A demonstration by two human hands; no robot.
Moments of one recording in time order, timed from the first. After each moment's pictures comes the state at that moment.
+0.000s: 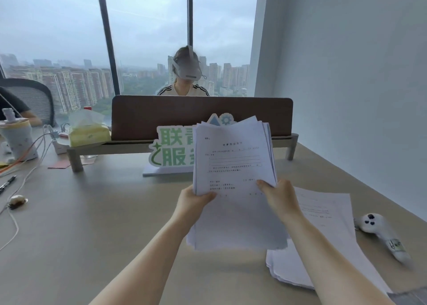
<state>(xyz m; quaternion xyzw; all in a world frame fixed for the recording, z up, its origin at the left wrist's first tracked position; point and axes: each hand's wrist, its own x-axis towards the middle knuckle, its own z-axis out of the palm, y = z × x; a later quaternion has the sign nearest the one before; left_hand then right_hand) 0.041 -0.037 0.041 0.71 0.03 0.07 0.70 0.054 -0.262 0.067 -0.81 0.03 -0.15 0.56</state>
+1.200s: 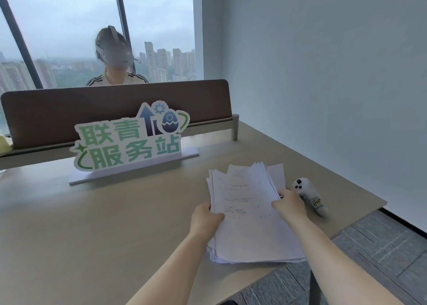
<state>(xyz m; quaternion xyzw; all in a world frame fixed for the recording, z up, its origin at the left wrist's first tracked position) 0.037 -0.213 -0.015 0.83 0.01 -0.09 0.55 0.021 -0.442 -0.005 -0.88 0.25 -0.08 0.39</state>
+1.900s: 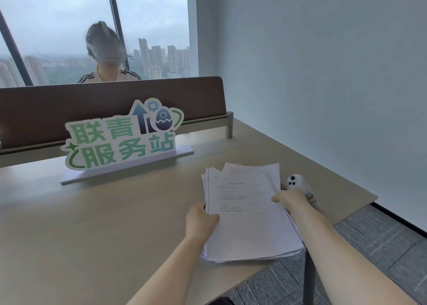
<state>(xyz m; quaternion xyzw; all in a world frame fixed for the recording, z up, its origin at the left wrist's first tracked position) 0.029 -0.218 -0.018 0.87 0.00 -0.04 0.49 0.025 -0.461 0.013 -0.78 0.37 0.00 0.50</state>
